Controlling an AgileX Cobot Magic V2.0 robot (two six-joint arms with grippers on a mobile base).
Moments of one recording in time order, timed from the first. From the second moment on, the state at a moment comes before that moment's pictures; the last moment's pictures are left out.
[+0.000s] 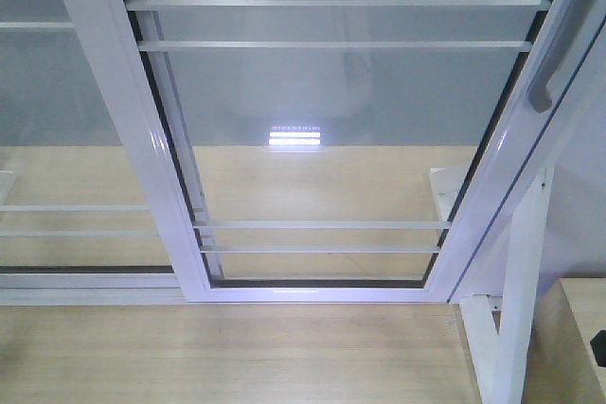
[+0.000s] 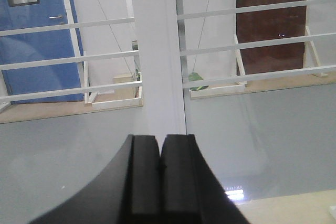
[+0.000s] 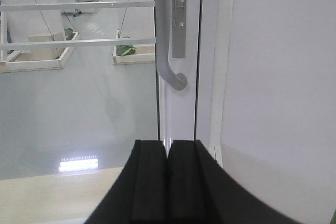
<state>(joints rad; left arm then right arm) -0.06 -0.01 0.03 0.02 0.02 0.08 -0.13 -0.01 0.03 -0.02 0.18 0.03</state>
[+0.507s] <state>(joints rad) -0.06 -0.01 0.03 0.02 0.01 0.09 -0.13 -0.01 0.03 -0.02 0.18 0.03</state>
